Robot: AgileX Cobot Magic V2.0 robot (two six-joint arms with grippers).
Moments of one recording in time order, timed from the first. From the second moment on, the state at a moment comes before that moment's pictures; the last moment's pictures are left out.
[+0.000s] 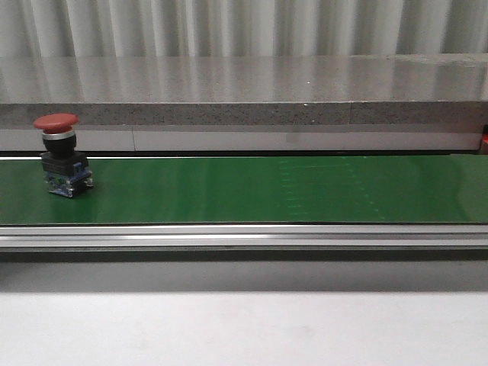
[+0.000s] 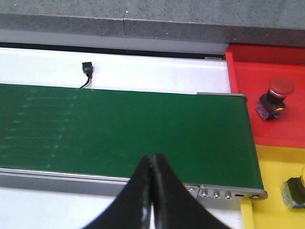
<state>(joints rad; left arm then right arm) 0.45 1.74 -1.01 0.27 0.49 -0.48 -0.06 0.51 -0.58 0.18 0.60 -0.11</state>
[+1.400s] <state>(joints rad) 0.00 1.54 -1.01 0.17 0.58 -0.43 -0.06 0.51 -0.58 0.18 0.60 -0.11</state>
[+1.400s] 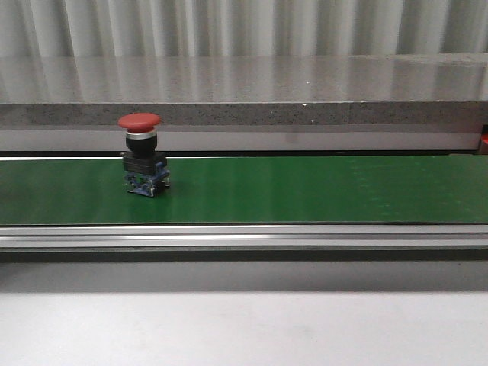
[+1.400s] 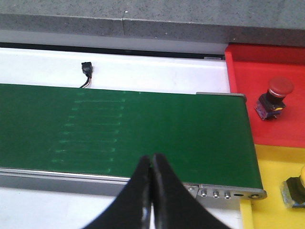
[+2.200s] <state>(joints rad) -0.01 1.52 -1.02 0.13 0.60 -0.30 -0.06 0.51 -0.58 0.18 0.60 -0.11</state>
